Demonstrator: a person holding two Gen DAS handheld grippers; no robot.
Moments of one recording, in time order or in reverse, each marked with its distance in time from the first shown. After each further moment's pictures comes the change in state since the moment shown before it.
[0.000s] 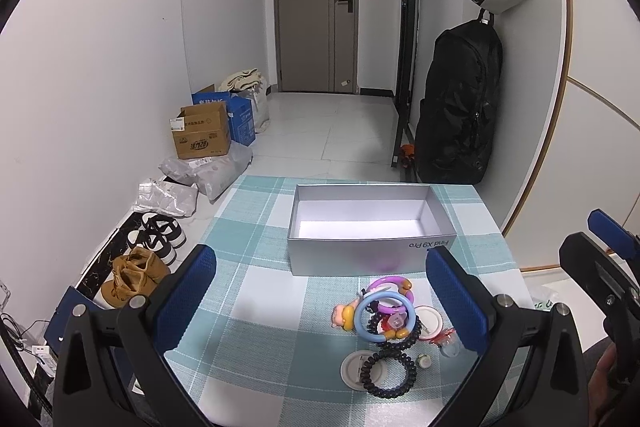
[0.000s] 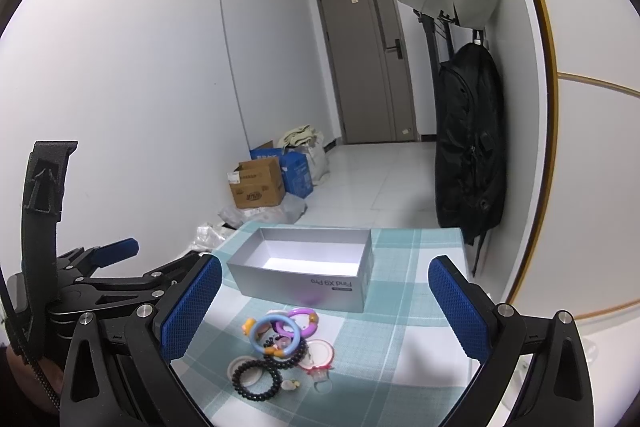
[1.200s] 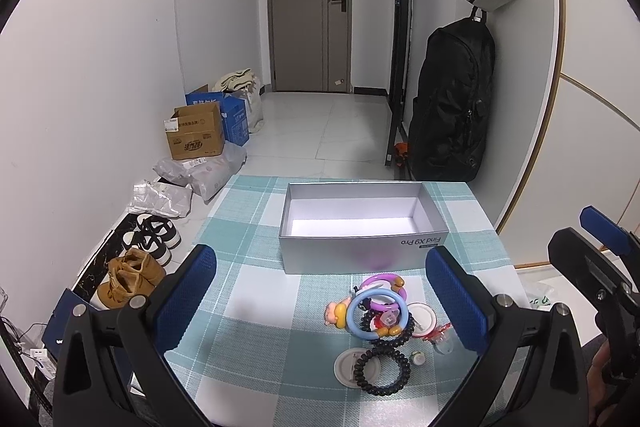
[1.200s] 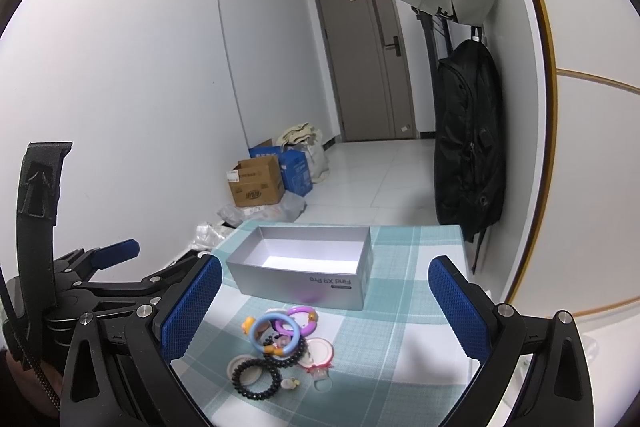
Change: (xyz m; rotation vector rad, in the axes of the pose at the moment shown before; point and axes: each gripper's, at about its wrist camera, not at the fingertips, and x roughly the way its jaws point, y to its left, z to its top) left arm -0.002 -0.002 -0.001 0.007 0.003 -0.021; right arm 0.001 0.001 0.000 0.004 0.011 -0.006
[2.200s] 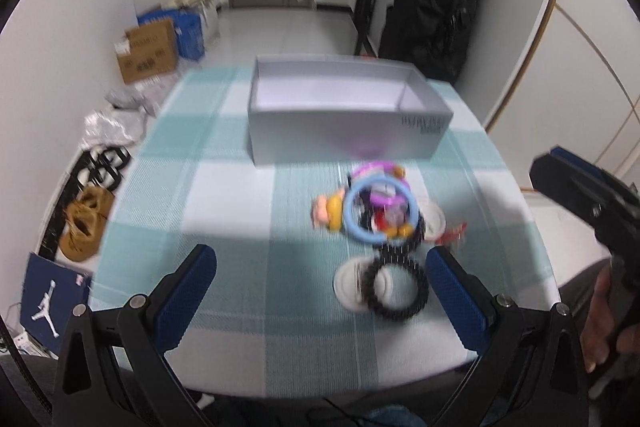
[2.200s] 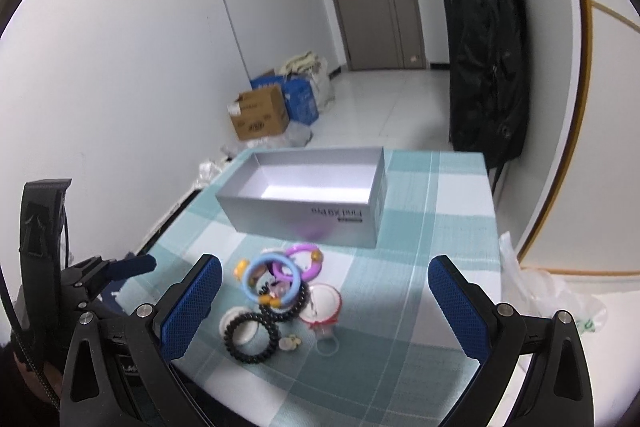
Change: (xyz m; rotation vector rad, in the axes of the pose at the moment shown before) left arm 0.051 0.017 -0.048 0.022 0.351 -0.181; right arm 0.056 -0.003 -0.023 0.018 0.291 0.031
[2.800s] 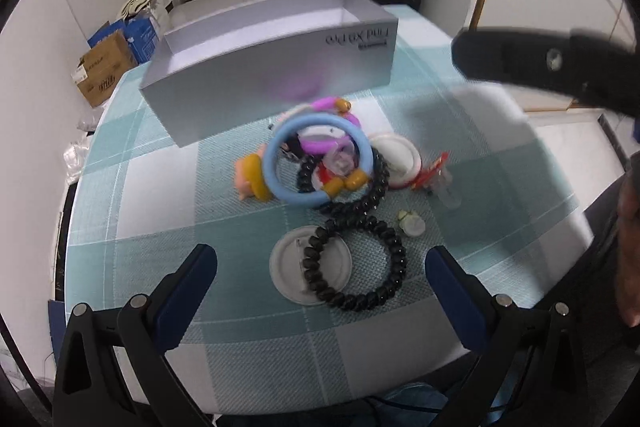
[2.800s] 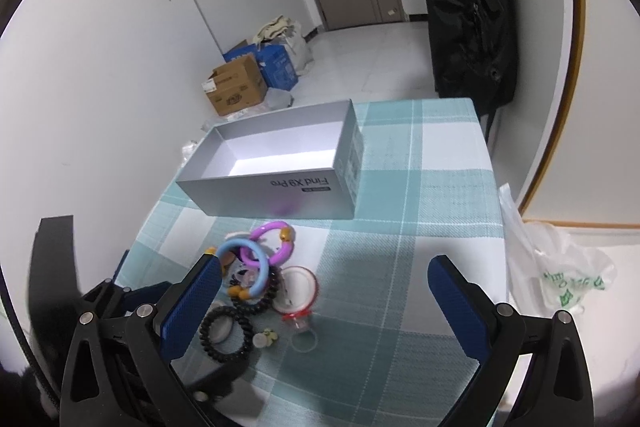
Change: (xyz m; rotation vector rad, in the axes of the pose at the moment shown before) left arm 0.032 -0.058 -0.011 0.245 0.143 0.045; right arm 0.029 -0.027 -0.001 0.133 0.149 -0.022
